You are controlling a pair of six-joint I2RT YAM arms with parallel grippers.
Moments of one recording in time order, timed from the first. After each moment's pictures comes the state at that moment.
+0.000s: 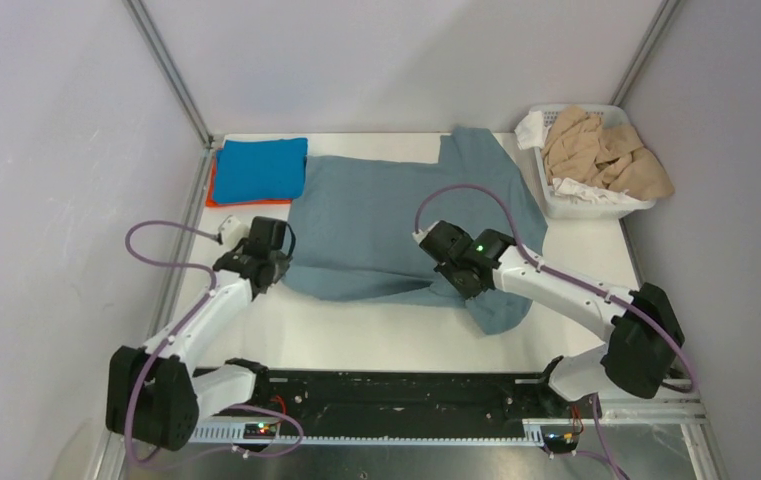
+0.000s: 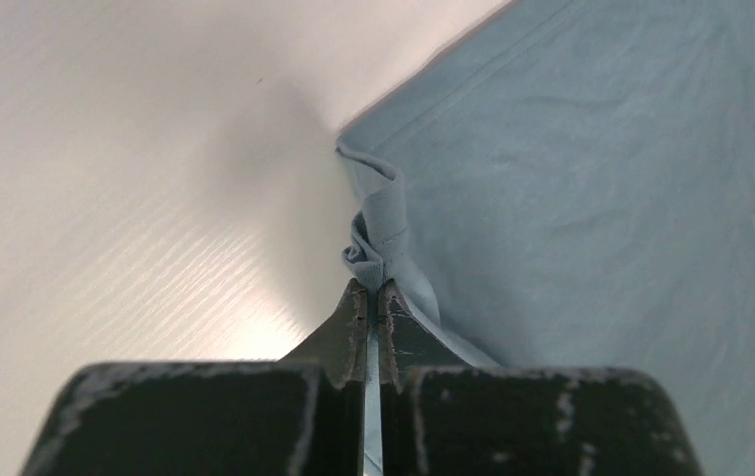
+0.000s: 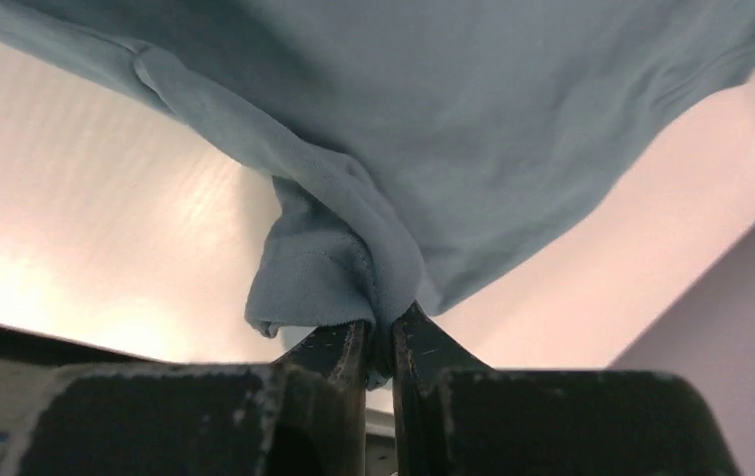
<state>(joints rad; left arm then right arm) -0.26 1.10 0.69 -0.56 -0.45 -1.07 0.86 1.41 1.12 -0.98 0.37 0.12</state>
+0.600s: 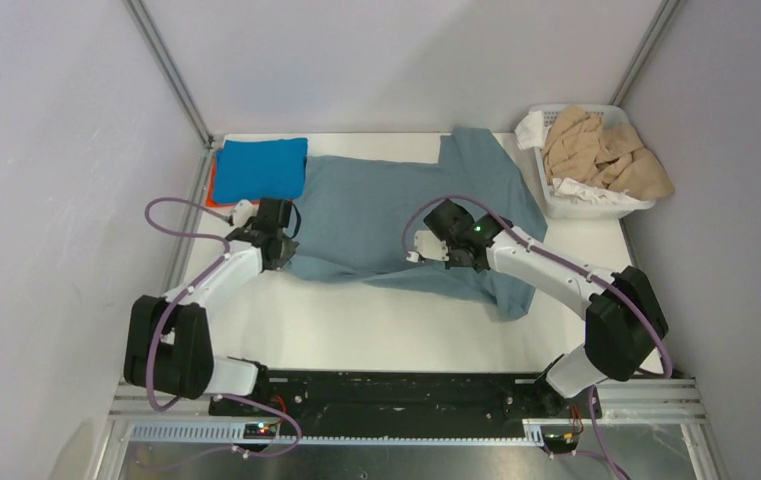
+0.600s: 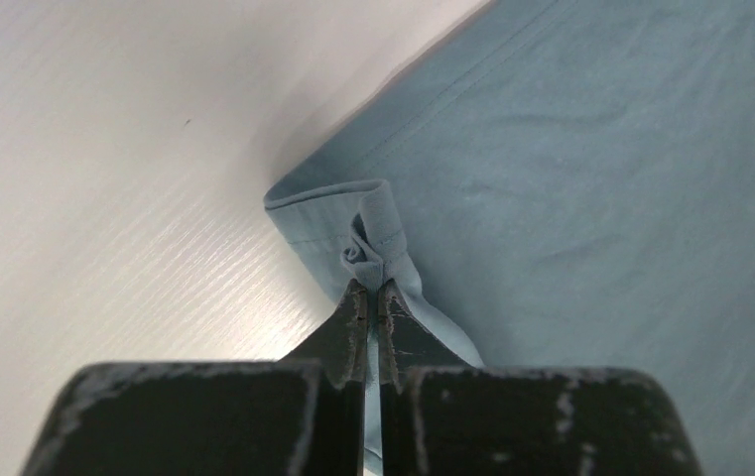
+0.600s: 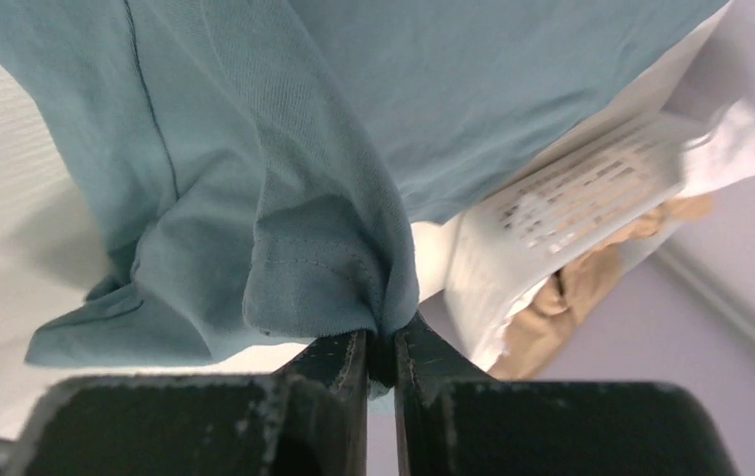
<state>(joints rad) -0.21 1.35 0.83 -0.50 -0.39 -0.99 0.73 1.53 1.16 -0.86 0.49 -0.82</state>
